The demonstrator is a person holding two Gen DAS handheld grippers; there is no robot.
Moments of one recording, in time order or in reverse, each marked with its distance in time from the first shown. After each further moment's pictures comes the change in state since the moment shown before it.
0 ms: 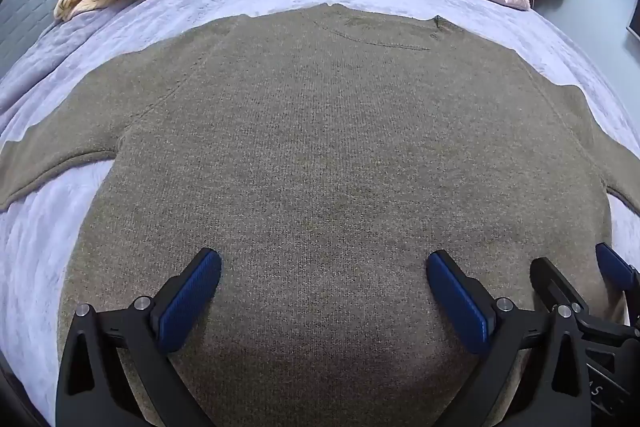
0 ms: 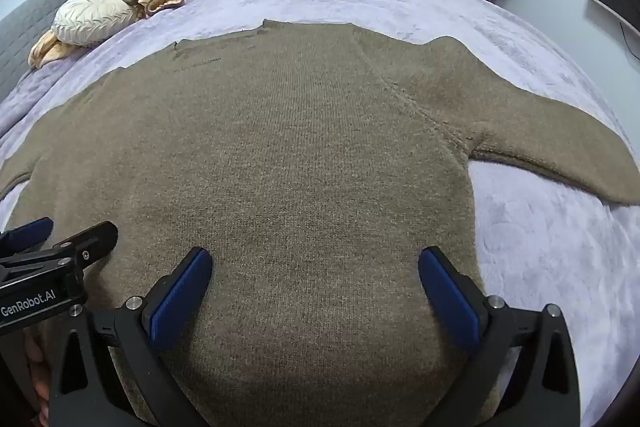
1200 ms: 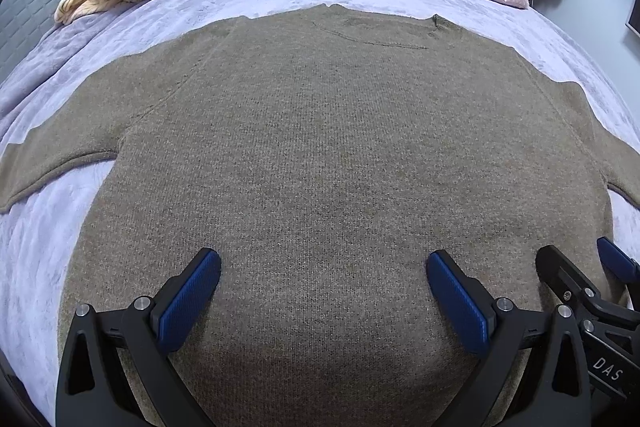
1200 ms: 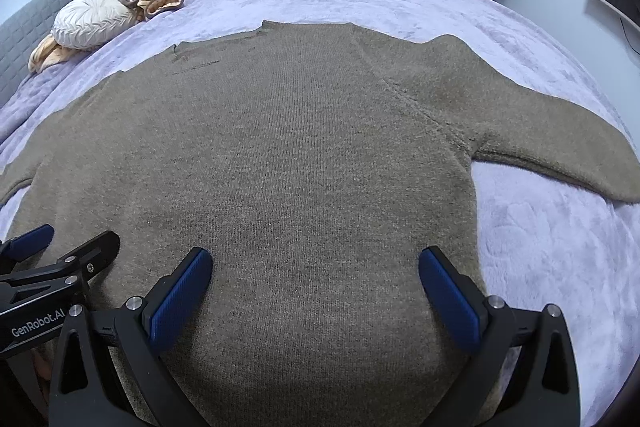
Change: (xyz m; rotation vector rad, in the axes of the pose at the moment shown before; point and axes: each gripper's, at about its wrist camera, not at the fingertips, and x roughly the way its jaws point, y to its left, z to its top) left arm -0.005 0.003 -0.007 0.000 -0.022 -0.002; right arm -0.003 0.001 0.001 0.013 0.000 0.010
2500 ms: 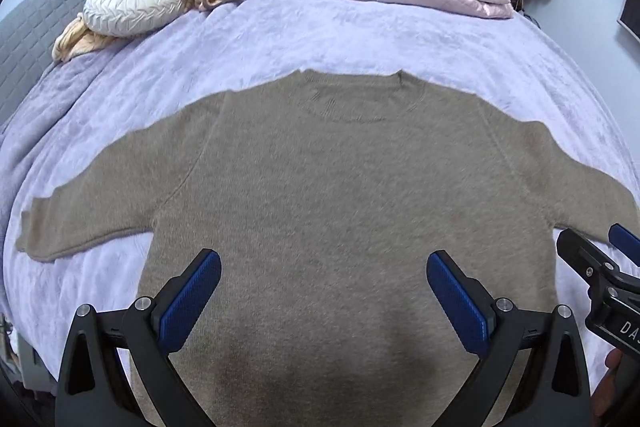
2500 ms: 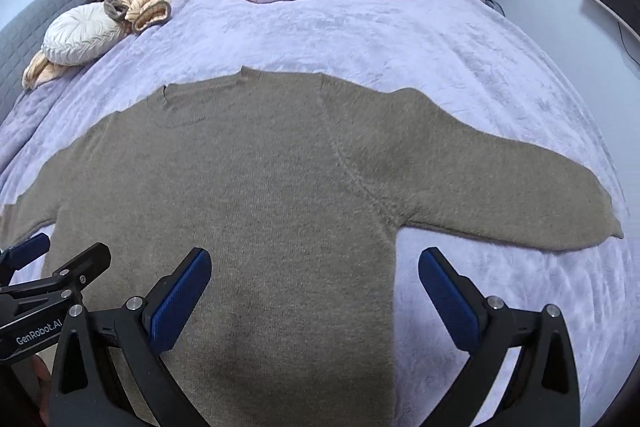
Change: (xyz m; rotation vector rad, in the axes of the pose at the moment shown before) left arm -0.067 -0.037 0.067 0.052 -0.003 0.011; right arm -0.057 -0.029 0.072 0.021 0.062 -0.031
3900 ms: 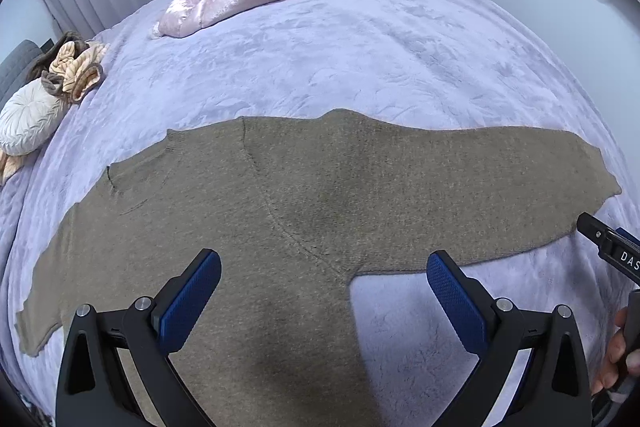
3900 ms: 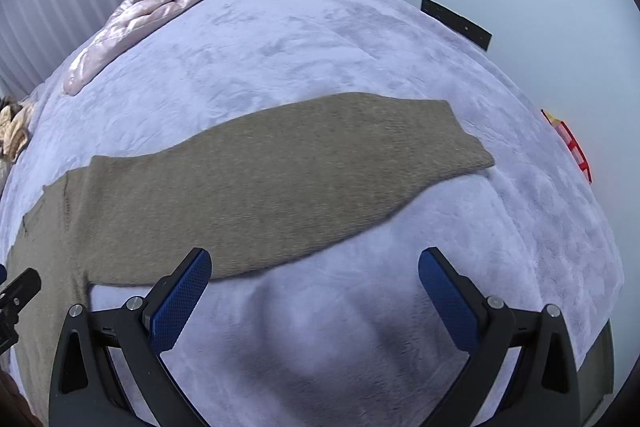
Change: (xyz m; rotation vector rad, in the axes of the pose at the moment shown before) left arm 0.012 -0.251 0.021 0.332 0.020 -0.078; right arm 0.007 -0.300 -0.033 0.459 0.031 -0.202
